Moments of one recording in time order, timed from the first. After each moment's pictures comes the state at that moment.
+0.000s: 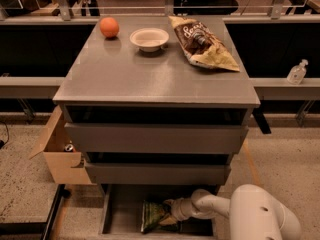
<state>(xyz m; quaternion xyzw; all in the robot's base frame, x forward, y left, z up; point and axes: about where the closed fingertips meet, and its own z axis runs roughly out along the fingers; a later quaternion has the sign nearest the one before) 0.548 -0.027 0.117 -0.56 0.74 0.25 0.28</state>
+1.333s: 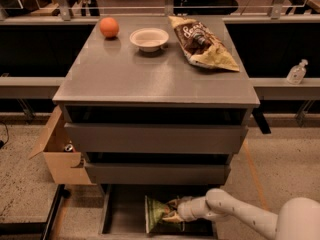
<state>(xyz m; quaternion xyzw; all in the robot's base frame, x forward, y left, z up) 0.514 -0.035 0.237 -0.59 0.66 0.29 0.36</state>
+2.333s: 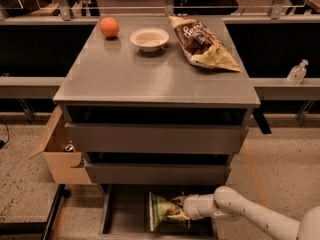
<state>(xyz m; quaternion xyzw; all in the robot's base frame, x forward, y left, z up) 0.509 -0.055 0.284 -0.60 0.64 0.27 0.39</state>
